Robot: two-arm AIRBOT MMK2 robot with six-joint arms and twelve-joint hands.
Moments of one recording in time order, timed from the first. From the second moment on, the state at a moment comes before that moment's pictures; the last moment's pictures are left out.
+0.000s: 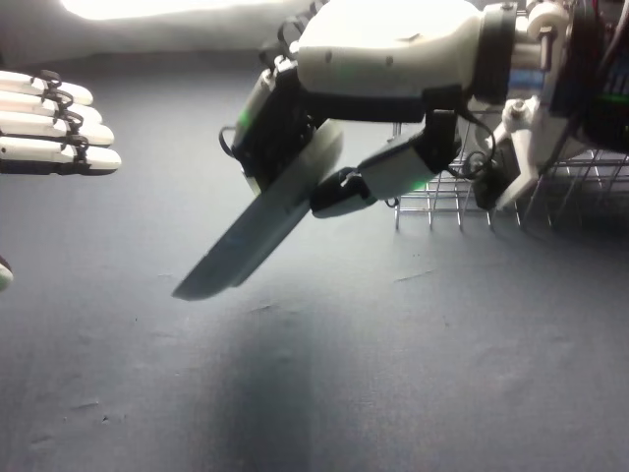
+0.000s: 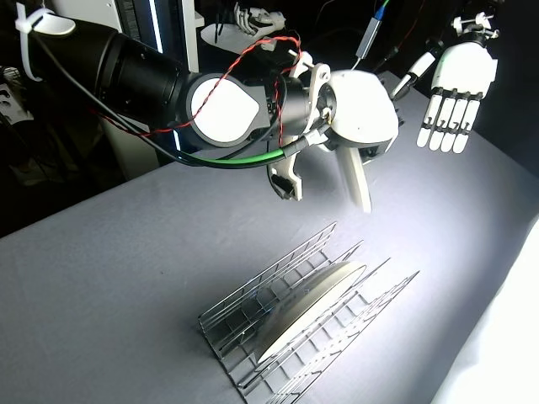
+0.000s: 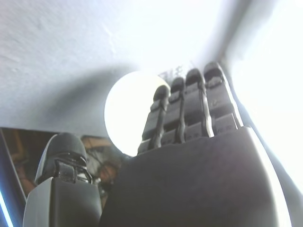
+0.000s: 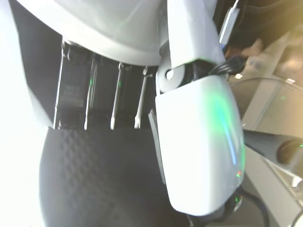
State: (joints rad) left arm 0.43 -0.79 1.52 1.50 -0.94 -0.10; right arm -0.18 -1.19 1.15 -0.86 0.53 0.03
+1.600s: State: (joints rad) left arm 0.43 -0.82 1.59 1.51 -0.96 -0.16; right arm 0.01 -1.07 1.11 -0.07 0.06 0.05
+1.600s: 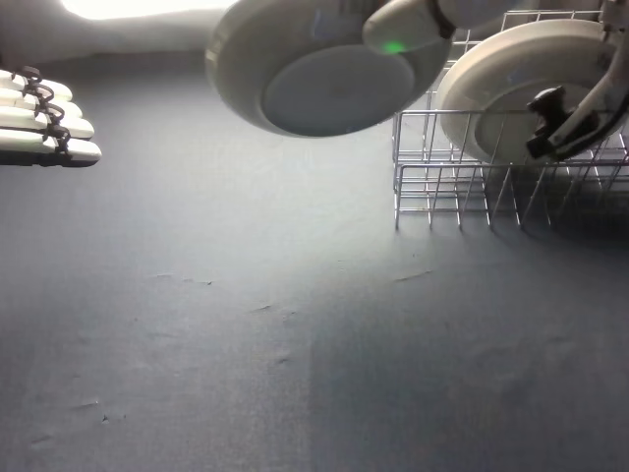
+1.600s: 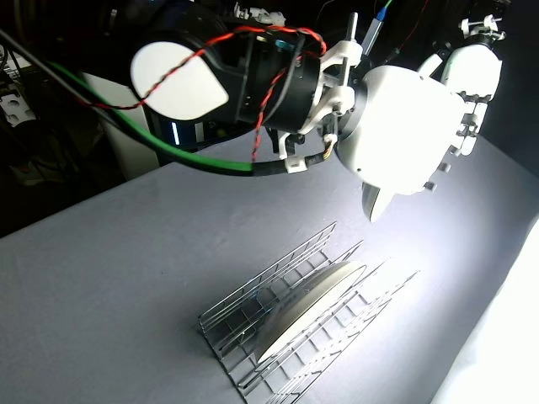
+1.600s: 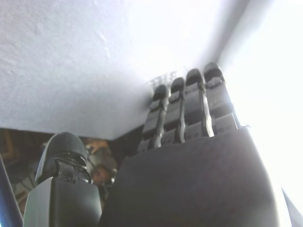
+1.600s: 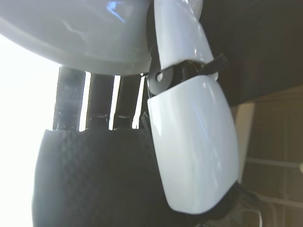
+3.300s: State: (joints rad) left arm 0.42 -0.83 1.60 1.51 -0.96 -0.16; right arm -0.07 -0.86 1.04 -0.21 -0.01 0.04
